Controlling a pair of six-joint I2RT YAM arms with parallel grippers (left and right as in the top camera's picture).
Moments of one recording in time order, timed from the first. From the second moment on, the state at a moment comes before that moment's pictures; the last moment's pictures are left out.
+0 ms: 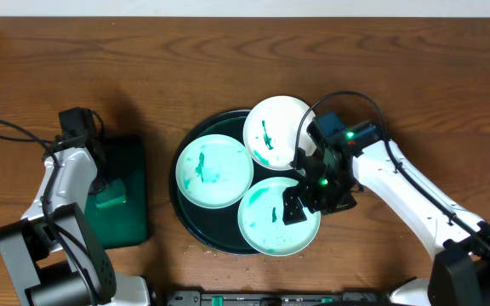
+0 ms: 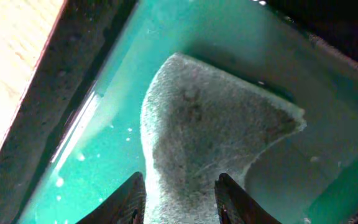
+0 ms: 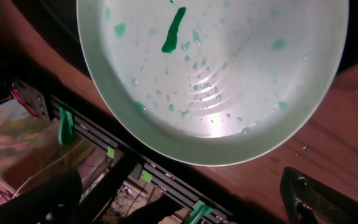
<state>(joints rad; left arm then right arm) 0.33 1.63 0.94 -0.65 -0.21 -0.36 0.49 1.61 1.15 -1.24 -0.47 0.10</state>
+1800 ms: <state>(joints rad) 0.33 1.70 0.94 -0.61 -0.19 -0.36 0.49 1.61 1.15 -1.24 -0.47 0.10</state>
